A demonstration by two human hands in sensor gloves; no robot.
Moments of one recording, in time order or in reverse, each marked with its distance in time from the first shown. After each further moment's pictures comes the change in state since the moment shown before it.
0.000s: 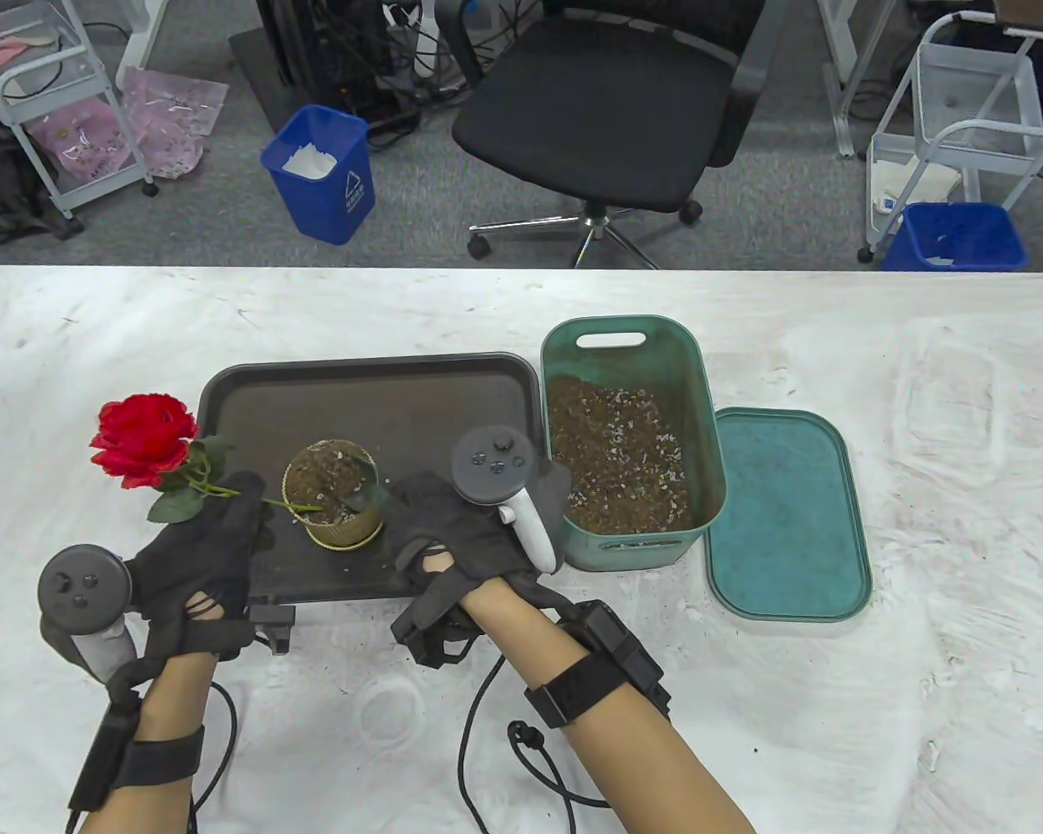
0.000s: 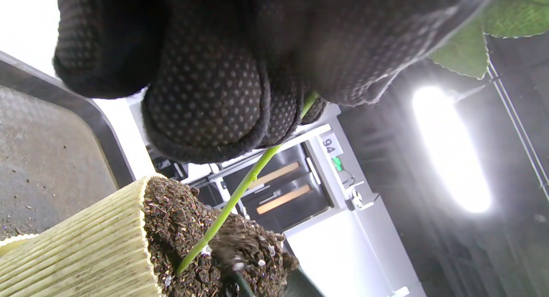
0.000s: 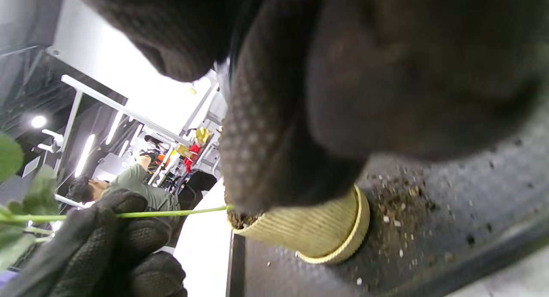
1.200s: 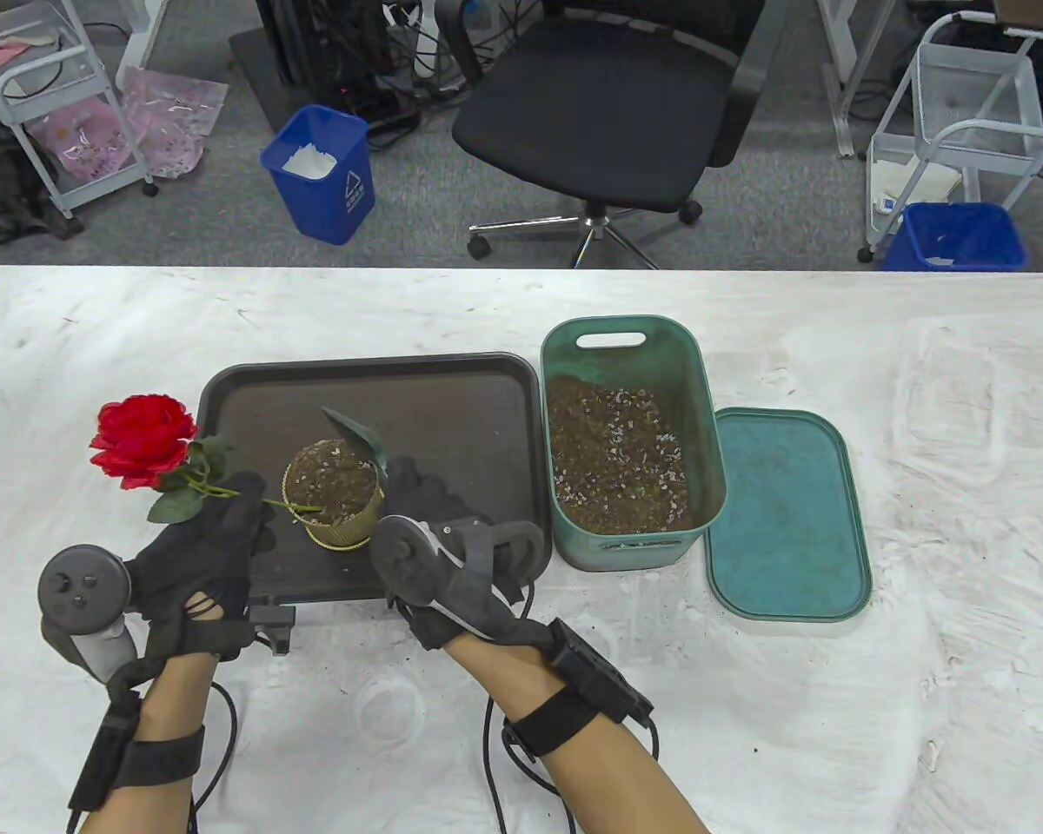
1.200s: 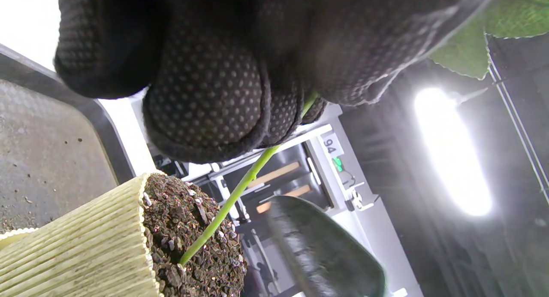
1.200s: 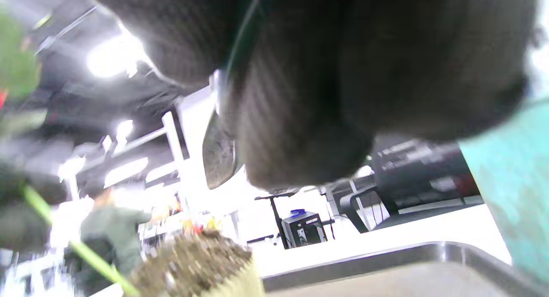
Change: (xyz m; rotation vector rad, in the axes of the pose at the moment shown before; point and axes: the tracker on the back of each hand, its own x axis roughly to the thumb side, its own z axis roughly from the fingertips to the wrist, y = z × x) left_hand -0.001 0.000 0.000 -0.003 0.009 0.016; right_hand 0.014 0.013 0.035 -0.522 -0.286 0.370
